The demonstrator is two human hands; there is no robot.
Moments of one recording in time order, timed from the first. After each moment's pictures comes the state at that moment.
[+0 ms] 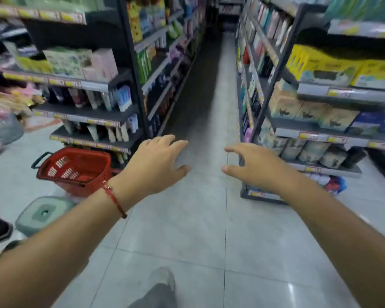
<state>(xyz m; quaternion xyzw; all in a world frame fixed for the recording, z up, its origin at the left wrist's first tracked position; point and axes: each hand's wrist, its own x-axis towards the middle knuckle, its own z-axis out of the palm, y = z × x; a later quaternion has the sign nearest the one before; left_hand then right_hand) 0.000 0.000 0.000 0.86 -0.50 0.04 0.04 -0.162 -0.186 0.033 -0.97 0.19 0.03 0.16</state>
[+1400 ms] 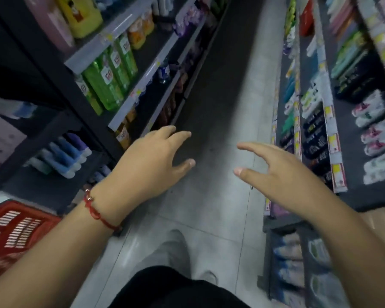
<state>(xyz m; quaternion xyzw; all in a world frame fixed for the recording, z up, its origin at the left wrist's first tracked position) 0.625 -0.546 -0.018 0.91 -0.40 -0.09 0.08 0.472 -0.749 -0.007 -0.93 0.19 0.04 0.31</state>
